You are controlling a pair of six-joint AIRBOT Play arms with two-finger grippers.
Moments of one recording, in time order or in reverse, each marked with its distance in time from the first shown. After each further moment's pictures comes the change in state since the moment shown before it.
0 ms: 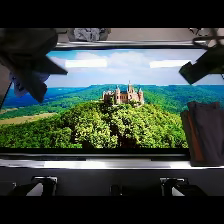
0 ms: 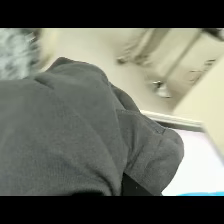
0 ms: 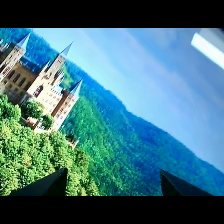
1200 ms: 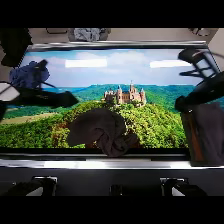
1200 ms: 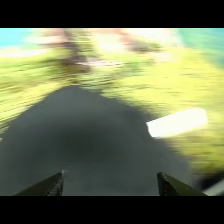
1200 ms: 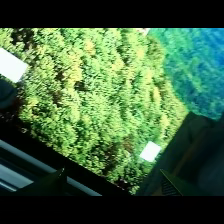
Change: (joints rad) left arm -0.266 -0.180 -0.433 0.192 -0.174 -0.050; right arm 0.000 -0.050 -0.195 0.011 0.338 -0.010
